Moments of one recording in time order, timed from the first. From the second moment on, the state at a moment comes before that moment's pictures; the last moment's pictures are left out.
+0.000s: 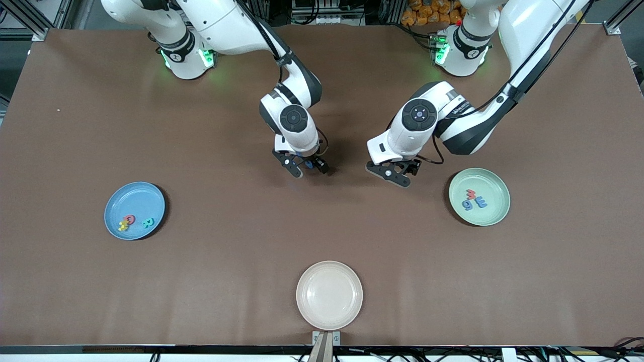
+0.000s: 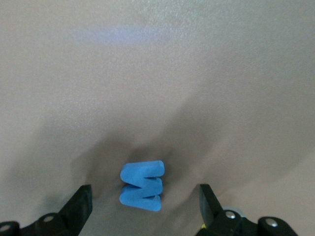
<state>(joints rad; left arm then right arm) 0.27 0.53 -0.93 -1.99 0.47 2.19 -0.42 0.83 0.66 -0.01 -1.83 0.21 2.48 1.49</state>
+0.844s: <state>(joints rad) 0.26 0.53 -0.94 -1.99 0.47 2.19 -0.42 0.83 0.64 -0.02 -1.83 0.21 2.49 1.49</state>
